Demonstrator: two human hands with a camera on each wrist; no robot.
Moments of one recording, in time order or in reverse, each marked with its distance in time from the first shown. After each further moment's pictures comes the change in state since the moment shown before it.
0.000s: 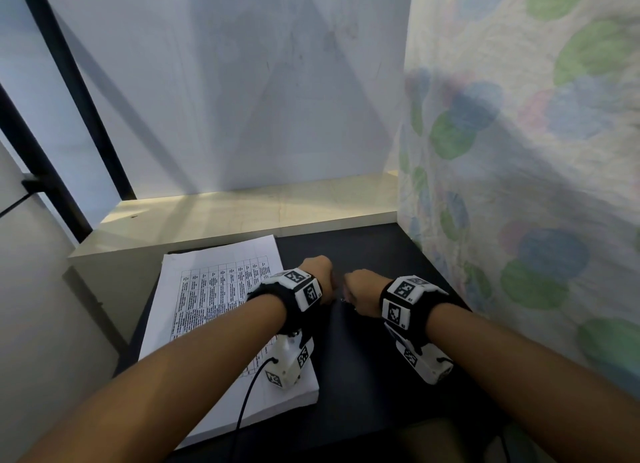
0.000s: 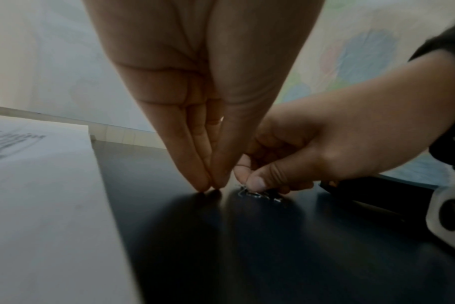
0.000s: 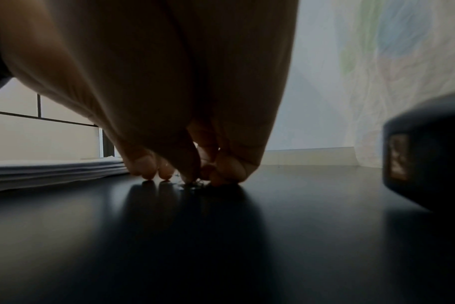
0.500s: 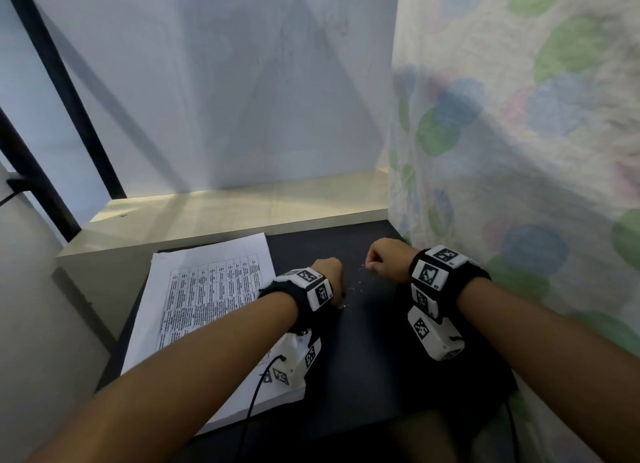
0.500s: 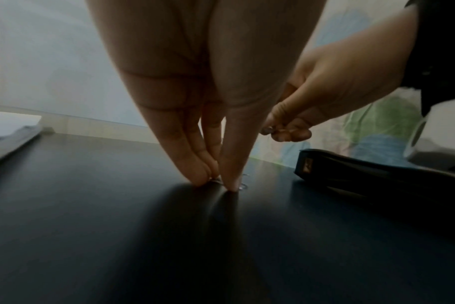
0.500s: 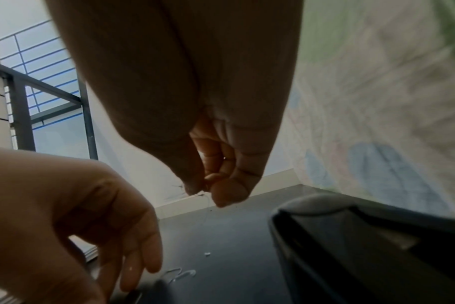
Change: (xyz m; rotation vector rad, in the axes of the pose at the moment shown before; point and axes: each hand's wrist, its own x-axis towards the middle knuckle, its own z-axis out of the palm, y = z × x) left_hand -0.001 0.032 0.007 0.059 -0.113 0.044; right_hand -0.028 0.054 -0.034 0.286 0.241 0.044
